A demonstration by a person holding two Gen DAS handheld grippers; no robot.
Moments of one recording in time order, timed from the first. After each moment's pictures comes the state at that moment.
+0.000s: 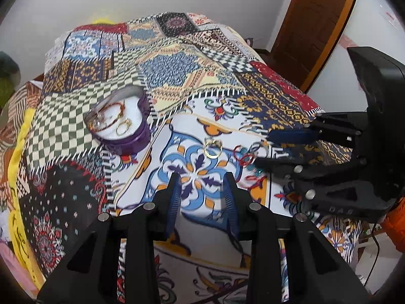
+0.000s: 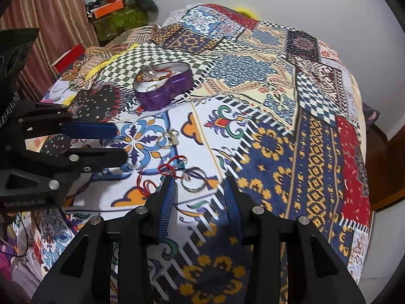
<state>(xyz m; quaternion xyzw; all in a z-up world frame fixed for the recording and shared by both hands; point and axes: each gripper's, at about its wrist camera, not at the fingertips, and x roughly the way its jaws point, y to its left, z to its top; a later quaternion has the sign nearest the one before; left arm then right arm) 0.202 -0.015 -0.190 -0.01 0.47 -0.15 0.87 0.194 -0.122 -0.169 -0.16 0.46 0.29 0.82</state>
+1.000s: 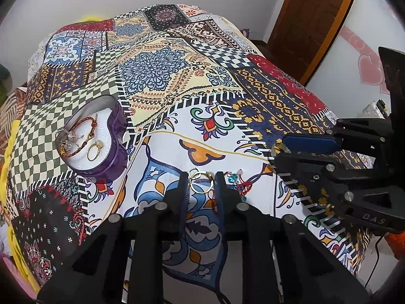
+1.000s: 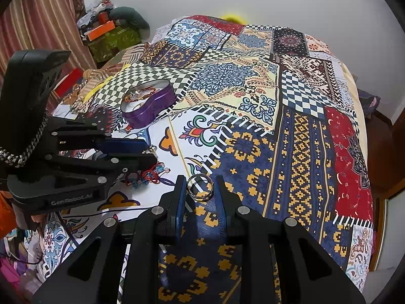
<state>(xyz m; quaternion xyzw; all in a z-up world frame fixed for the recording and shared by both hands) 0.248 -0.041 -0.208 0.00 0.49 -0.16 0.86 0.209 -0.154 -0.162 -0.09 0.45 0.29 0.84</state>
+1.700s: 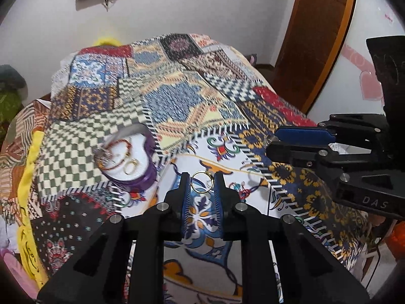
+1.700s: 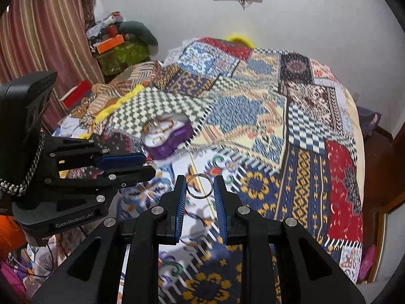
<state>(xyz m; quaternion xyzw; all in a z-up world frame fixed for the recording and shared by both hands) 0.220 -0.017 -0.156 0.00 0.42 -0.13 0.90 0.206 -0.130 -0.117 -0.09 0.40 0.31 0.86</state>
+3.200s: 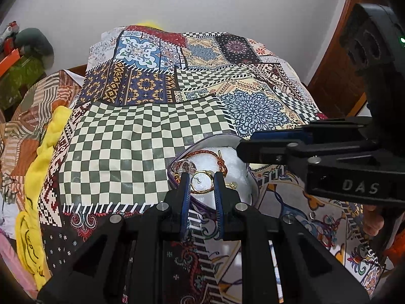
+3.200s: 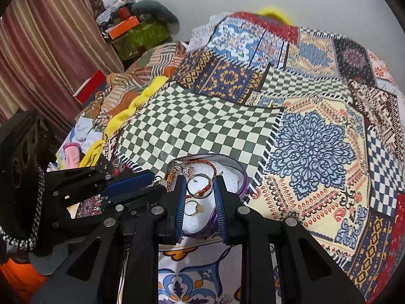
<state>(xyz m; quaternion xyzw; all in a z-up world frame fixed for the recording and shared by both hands) 0.277 0.086 -0.194 -0.07 0.43 -0.05 0.90 0.307 -0.014 -0.150 -0.07 0.48 0.37 0.79</state>
